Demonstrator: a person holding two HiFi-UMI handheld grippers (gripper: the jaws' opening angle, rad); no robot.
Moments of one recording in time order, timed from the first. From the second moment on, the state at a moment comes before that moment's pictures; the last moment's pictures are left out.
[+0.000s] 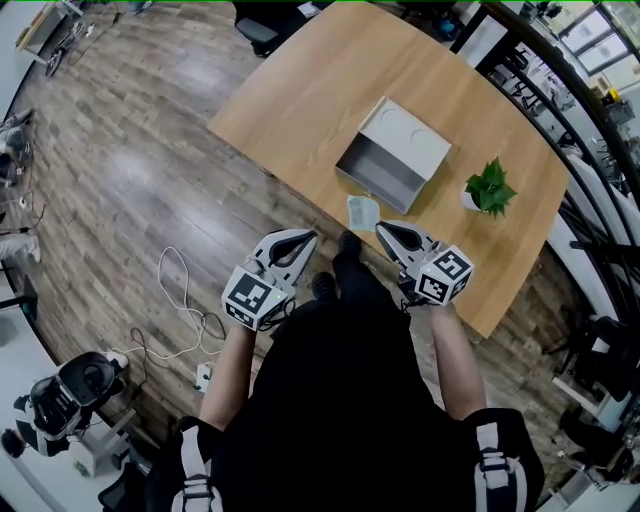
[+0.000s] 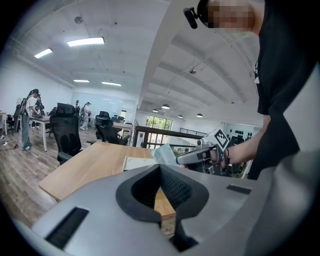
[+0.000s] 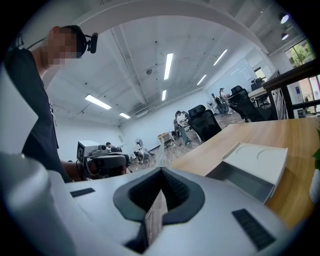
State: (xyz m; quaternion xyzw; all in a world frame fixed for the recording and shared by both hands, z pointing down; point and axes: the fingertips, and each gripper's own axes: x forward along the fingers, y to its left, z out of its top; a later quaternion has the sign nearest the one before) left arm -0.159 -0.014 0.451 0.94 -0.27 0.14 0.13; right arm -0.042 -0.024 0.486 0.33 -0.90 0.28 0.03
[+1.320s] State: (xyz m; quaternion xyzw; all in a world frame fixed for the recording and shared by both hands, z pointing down) left arm -0.085 -0.101 0.470 0.93 -0.30 0.19 0.13; right arm 0.029 -0.130 0.554 0.30 -0.90 0.31 0.09
